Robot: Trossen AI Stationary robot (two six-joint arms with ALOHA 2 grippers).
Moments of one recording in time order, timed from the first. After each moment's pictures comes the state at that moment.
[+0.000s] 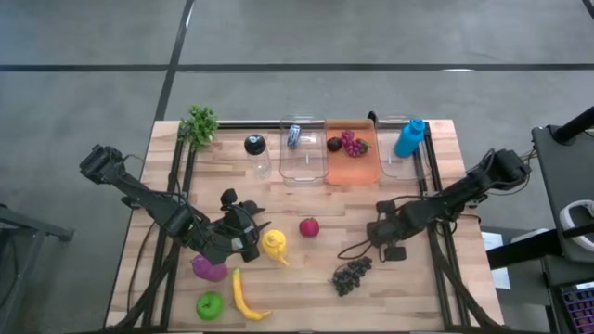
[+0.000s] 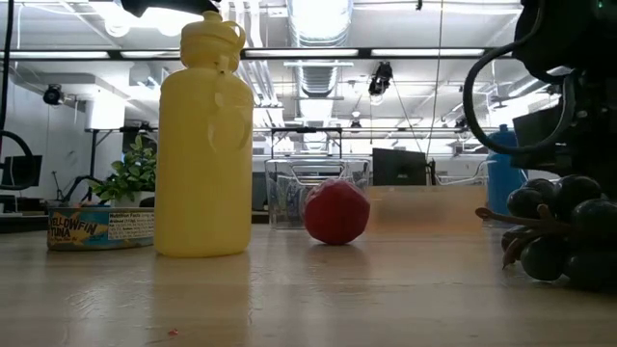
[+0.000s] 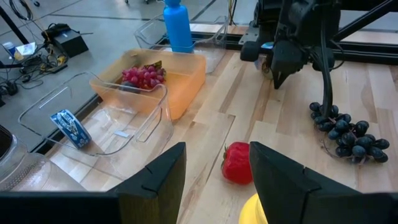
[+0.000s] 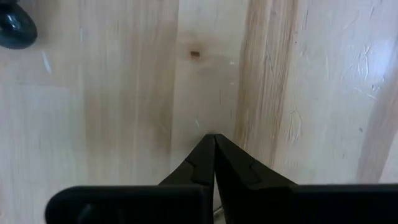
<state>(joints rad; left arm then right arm) -0.58 1.31 1.01 -0.44 -0.90 -0.51 0.40 1.41 0.61 -0.69 0.08 0.34</state>
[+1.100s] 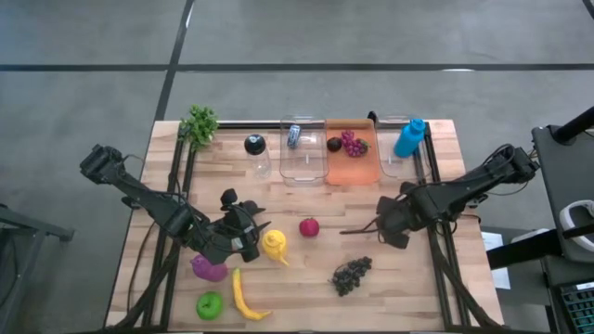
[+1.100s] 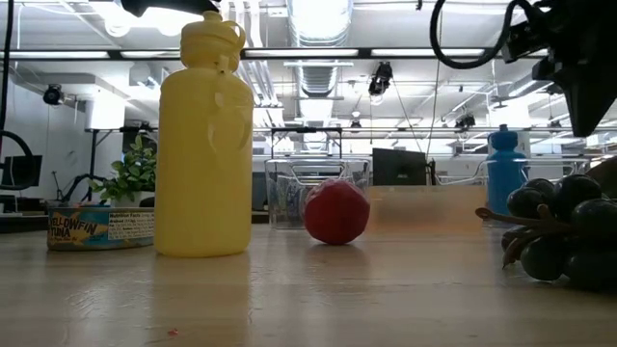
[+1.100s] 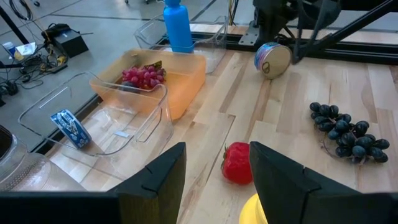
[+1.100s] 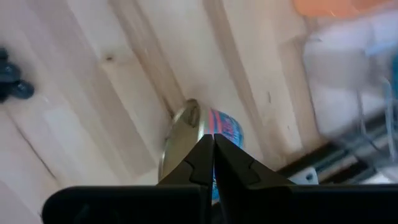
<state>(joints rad) -0.58 1.31 1.01 -0.44 -0.90 -0.51 0.40 1.28 0.98 -1.34 0.21 0.83</state>
